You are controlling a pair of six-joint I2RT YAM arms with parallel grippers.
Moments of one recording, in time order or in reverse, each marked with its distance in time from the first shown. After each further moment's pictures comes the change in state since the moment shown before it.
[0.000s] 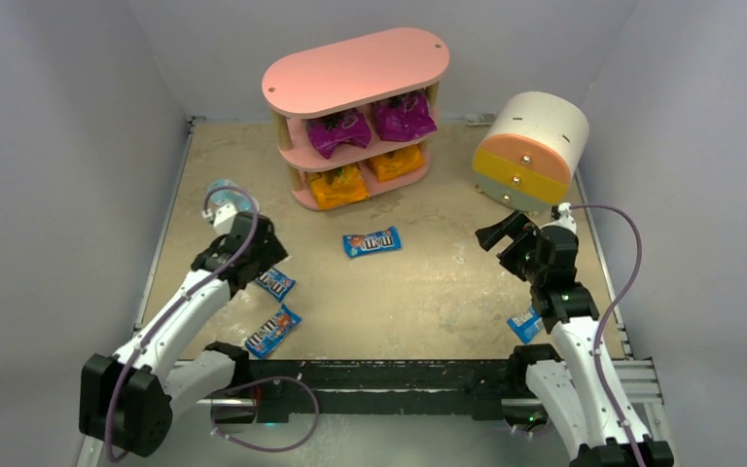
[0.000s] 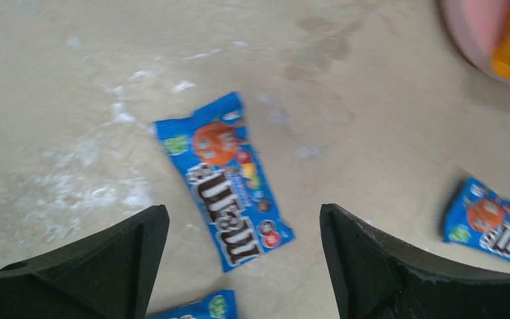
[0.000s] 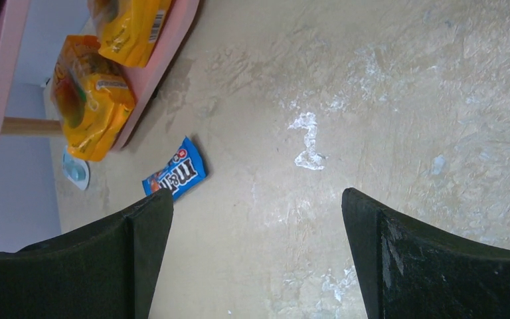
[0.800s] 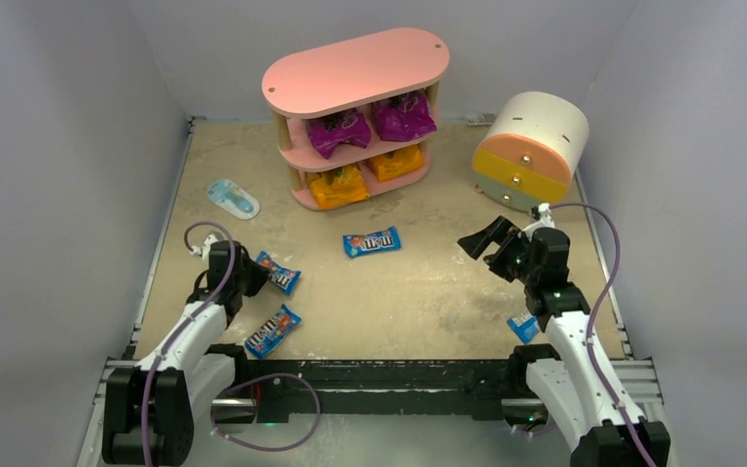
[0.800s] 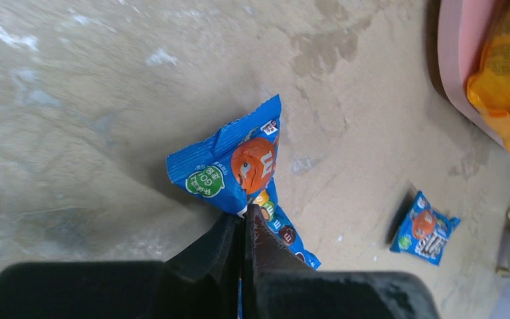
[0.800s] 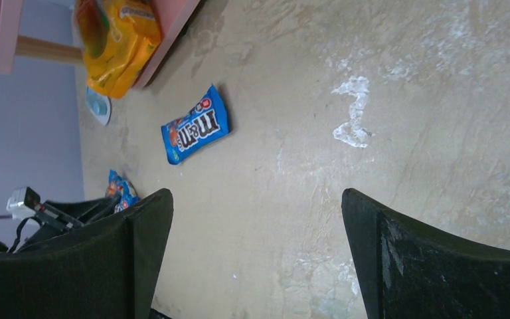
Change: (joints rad) left arm 0.344 -0.092 -0.417 0.500 0.383 -0.123; right arm 0.000 0.061 -0.070 0.111 -0.206 -0.031
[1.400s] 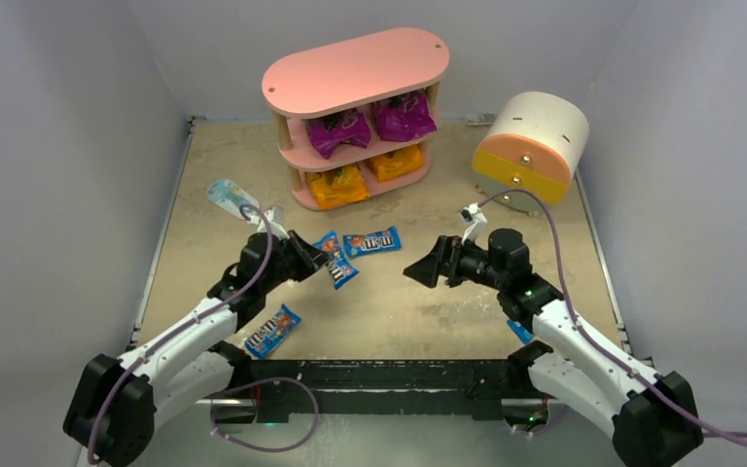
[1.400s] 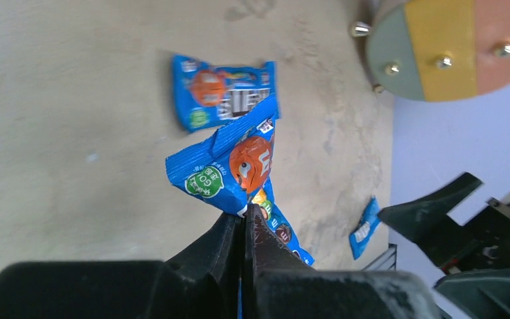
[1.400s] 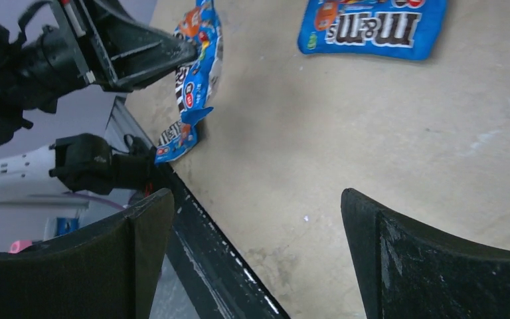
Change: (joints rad) left arm -0.400 -0.045 0.051 0.209 0.176 -0.045; right arm 0.372 0.117 -0.015 0.246 -0.212 -0.093
